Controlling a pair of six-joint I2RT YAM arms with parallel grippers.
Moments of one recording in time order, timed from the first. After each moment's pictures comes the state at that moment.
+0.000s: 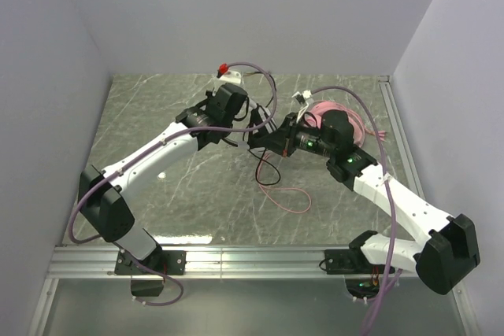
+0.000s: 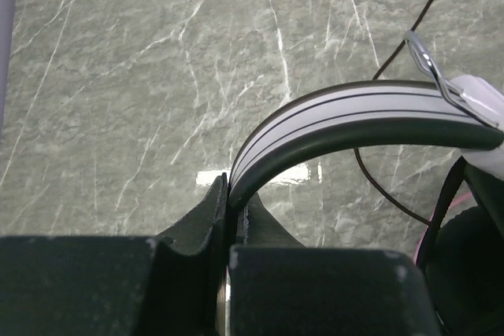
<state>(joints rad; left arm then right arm) -0.73 1.57 1.48 -0.60 -0.70 -0.25 0.57 1.15 0.86 0.15 -0.57 0.57</state>
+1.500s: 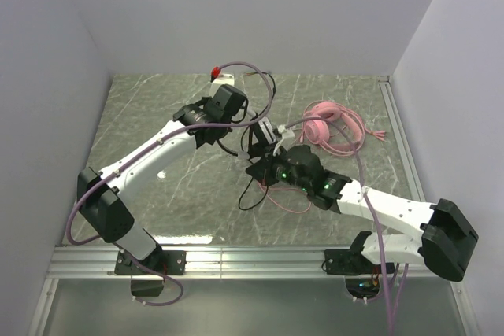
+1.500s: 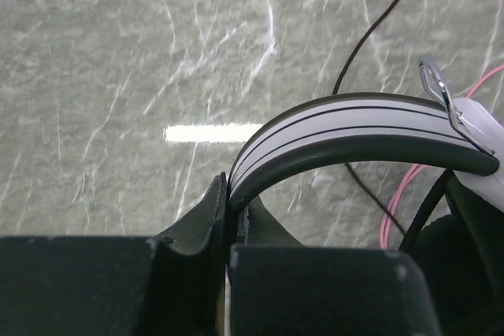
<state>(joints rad) -0.72 1.56 1.52 -0.76 -0.64 -0.44 0.89 1.18 0.69 0.16 -0.06 0.63</state>
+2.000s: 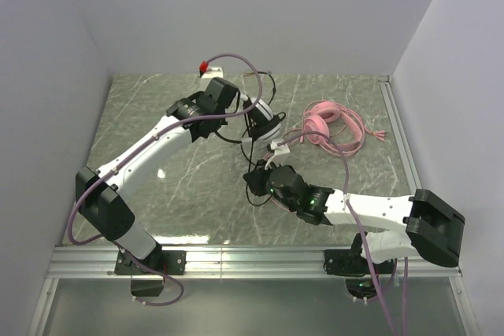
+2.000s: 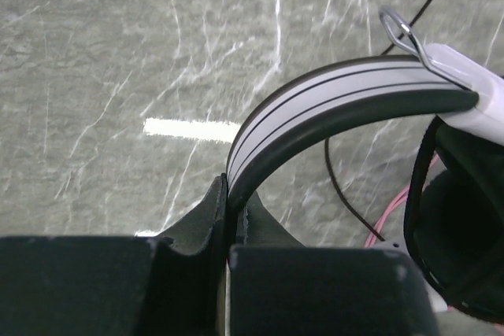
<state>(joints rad) -0.67 1.57 1.54 -0.78 -0.60 -0.51 1.08 1.27 0.61 0.31 0.36 0.64</state>
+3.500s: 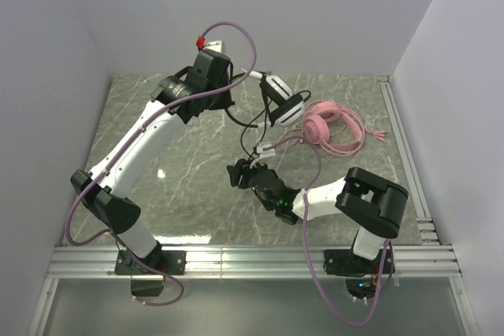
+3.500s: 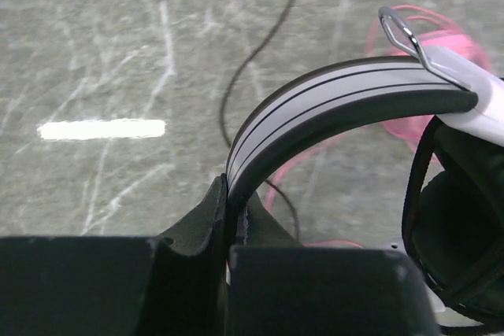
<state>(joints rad) -0.63 1.62 1.83 -0.91 -0.33 -0.57 1.09 1.70 0.63 0.89 0.53 0.51</state>
